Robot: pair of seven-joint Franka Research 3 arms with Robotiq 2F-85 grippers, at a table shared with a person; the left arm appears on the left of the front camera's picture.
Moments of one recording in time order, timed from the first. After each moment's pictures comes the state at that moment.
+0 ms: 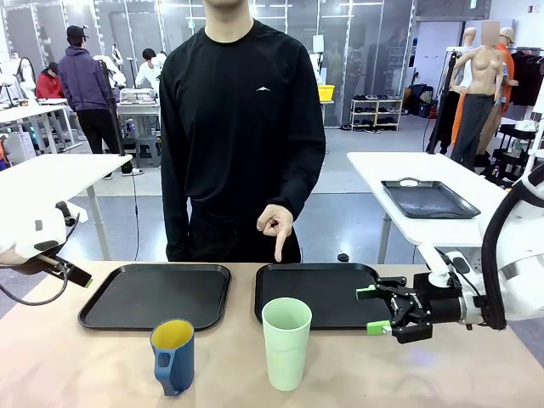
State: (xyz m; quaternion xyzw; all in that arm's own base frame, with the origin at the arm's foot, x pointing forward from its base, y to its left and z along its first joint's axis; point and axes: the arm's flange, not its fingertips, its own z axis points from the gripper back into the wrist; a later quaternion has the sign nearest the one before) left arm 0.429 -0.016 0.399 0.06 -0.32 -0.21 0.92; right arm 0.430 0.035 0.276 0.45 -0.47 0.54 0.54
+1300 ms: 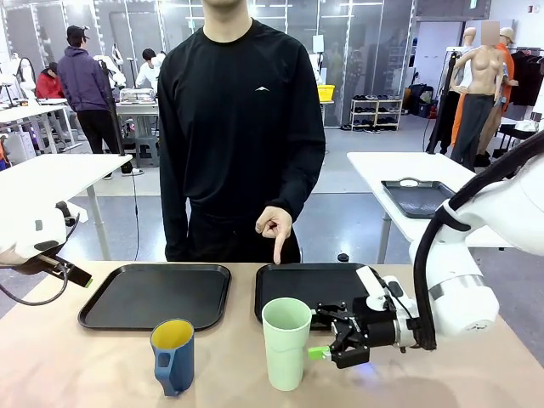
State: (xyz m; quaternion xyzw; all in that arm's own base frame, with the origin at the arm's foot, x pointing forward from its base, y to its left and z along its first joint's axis) left arm 0.429 -0.016 0.399 0.06 -0.32 -0.21 0.92; right arm 0.419 0.151 0.230 0.53 -0.44 0.53 0.50
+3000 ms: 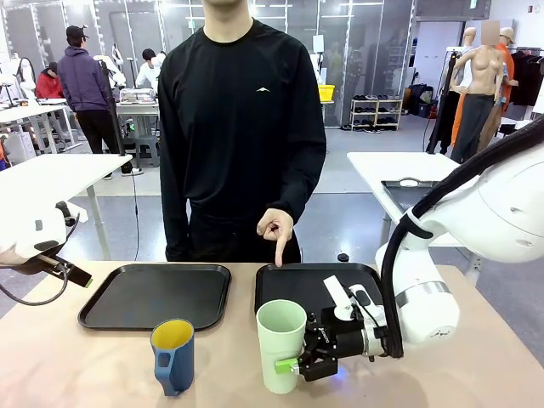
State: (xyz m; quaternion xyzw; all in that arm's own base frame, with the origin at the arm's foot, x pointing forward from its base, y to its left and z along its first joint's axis) left arm 0.429 -0.016 0.399 0.06 -0.32 -0.21 0.92; right arm 0.408 0.211 0.215 0.55 -0.41 0.54 0.49
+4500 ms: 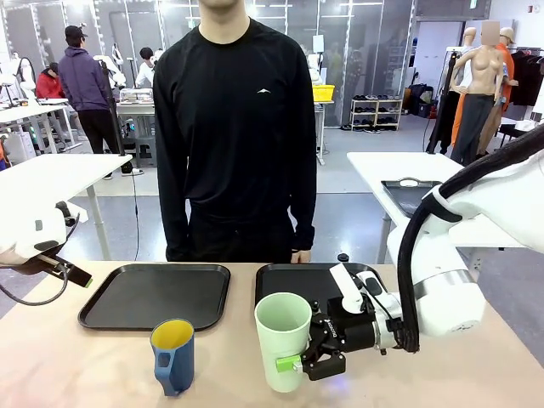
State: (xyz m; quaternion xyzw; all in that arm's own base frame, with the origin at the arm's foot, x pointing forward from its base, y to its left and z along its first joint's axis) left arm 0.429 -0.016 0.399 0.06 -0.32 -0.21 0.92; right arm 0.369 0.207 0.271 0.52 -0.43 0.57 0.47
